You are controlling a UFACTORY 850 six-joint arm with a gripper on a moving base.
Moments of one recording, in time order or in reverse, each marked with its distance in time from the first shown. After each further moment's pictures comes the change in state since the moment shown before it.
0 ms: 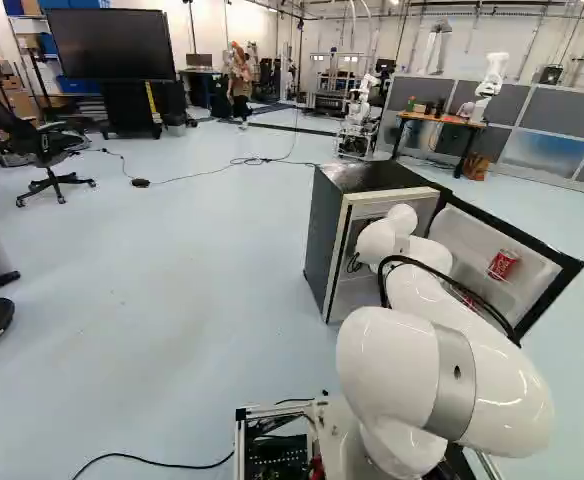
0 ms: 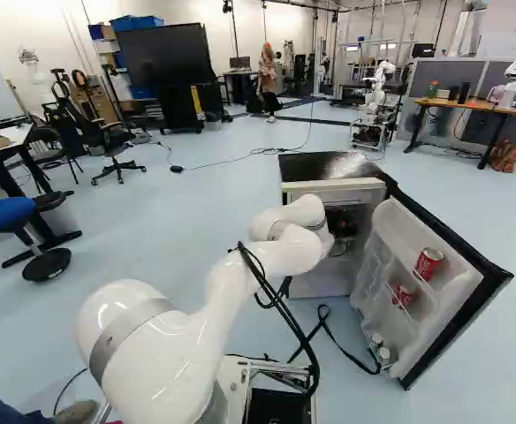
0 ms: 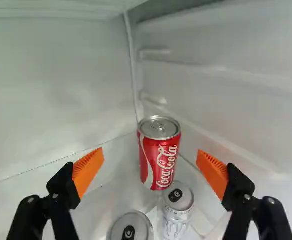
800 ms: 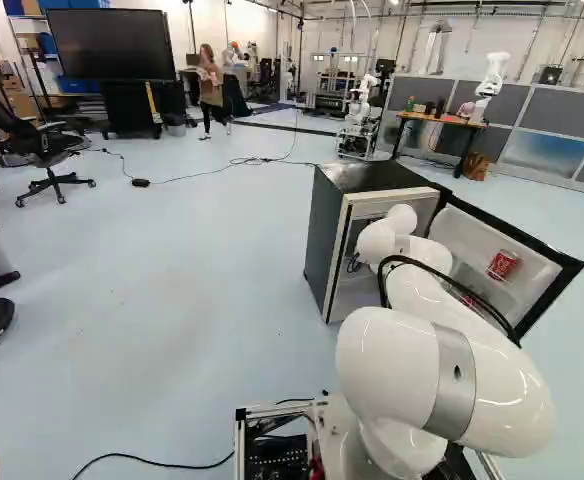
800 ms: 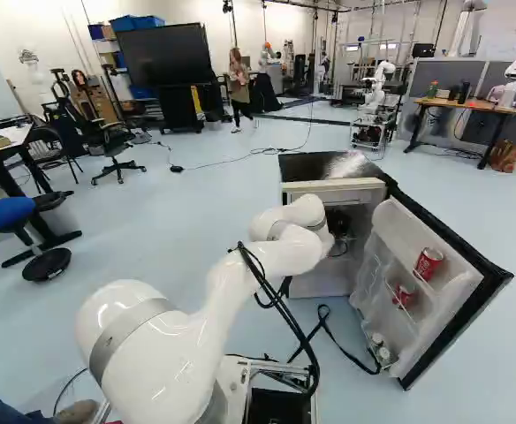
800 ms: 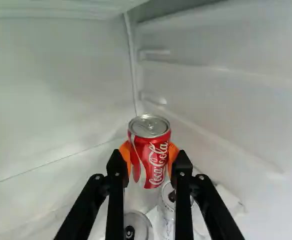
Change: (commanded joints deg) arm 0.0 0.0 0.0 0.0 0.0 0.0
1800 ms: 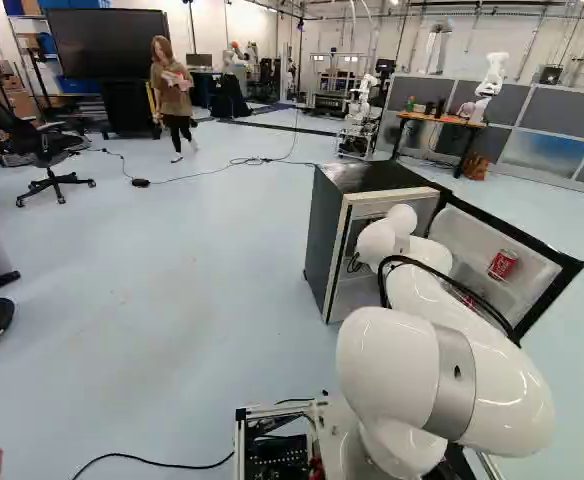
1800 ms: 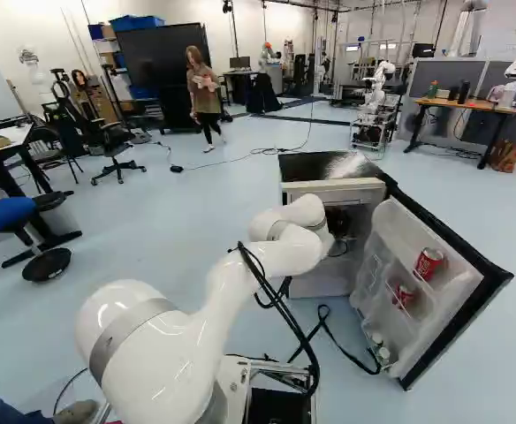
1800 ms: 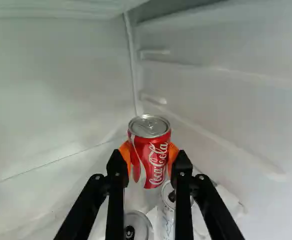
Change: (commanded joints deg) arm 0.0 0.0 0.0 0.0 0.0 0.0
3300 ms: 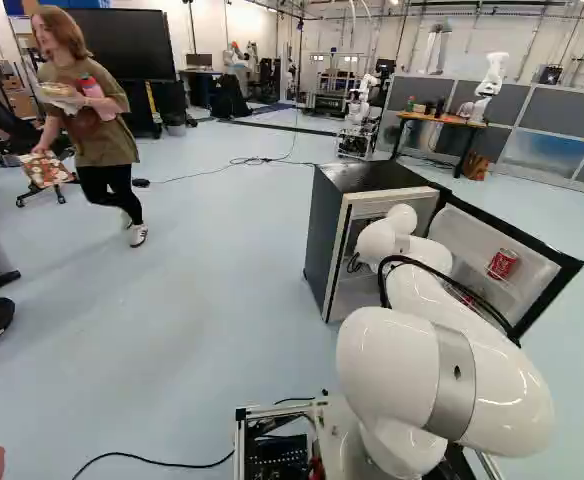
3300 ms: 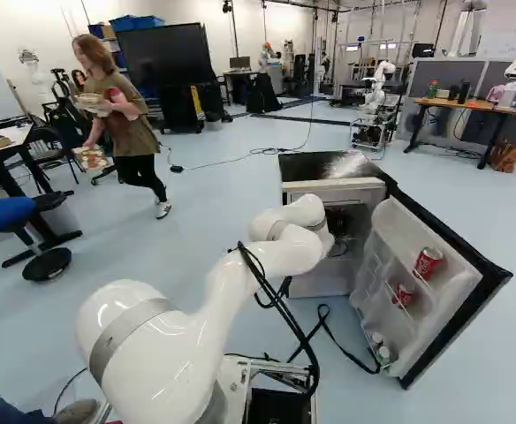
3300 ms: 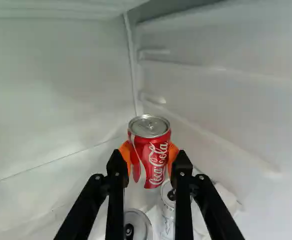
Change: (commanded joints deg) arm 0.0 0.0 0.0 0.0 0.0 0.0
